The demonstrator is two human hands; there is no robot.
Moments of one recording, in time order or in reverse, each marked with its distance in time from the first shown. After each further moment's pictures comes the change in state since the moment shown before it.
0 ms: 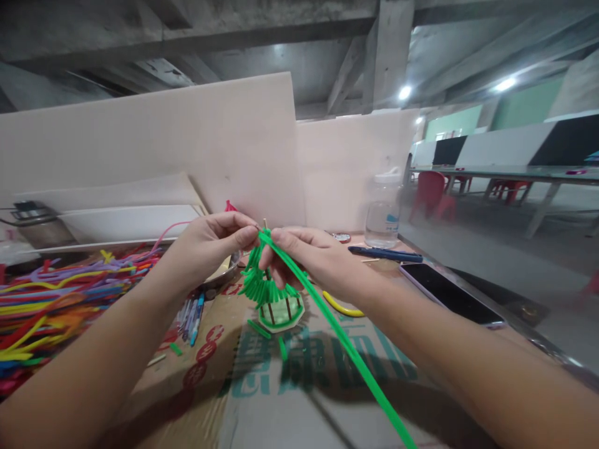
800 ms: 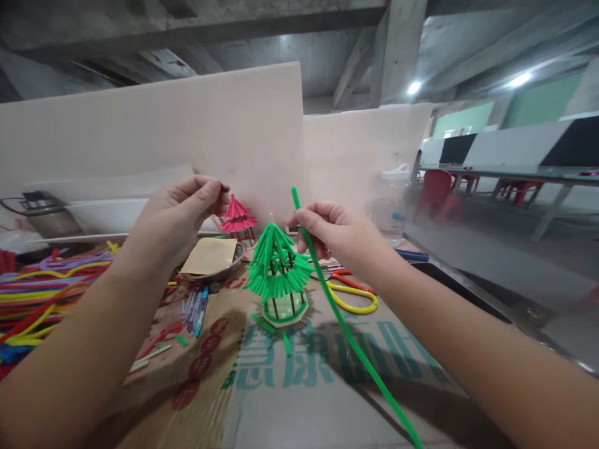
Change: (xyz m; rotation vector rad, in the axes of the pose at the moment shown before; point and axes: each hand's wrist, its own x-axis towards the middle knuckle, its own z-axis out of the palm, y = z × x) left_hand 0.009 -0.001 -0.031 0.010 0.339 0.105; right_hand 0.004 -0.008 -0.019 -0.126 0.317 0.013
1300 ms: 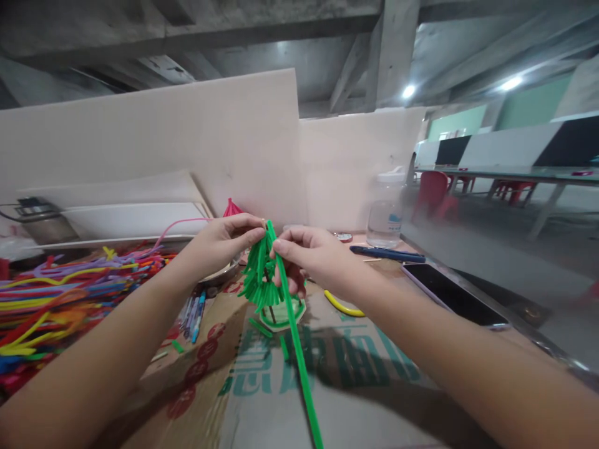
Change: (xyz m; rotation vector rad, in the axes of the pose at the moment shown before) left_hand -0.011 -0.021 0.030 0.079 -0.366 -0.102; right_hand -0.004 0.012 0.018 0.173 -0.241 0.176
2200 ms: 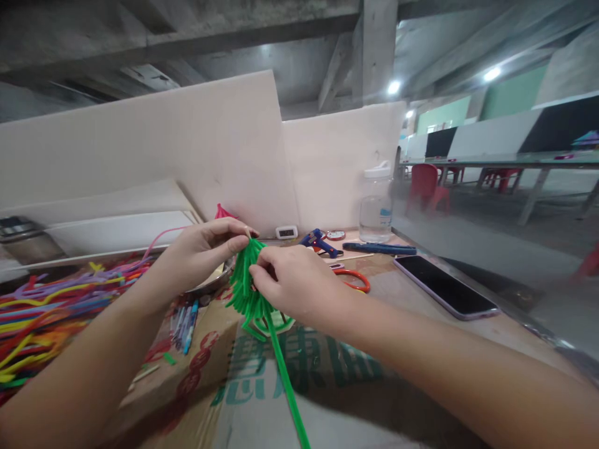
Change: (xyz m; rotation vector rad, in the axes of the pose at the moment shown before) left_hand -0.005 0.013 -0.004 0.148 -0.037 0.106; right_hand -0.005 0.008 0.021 -0.956 0.276 -0.291
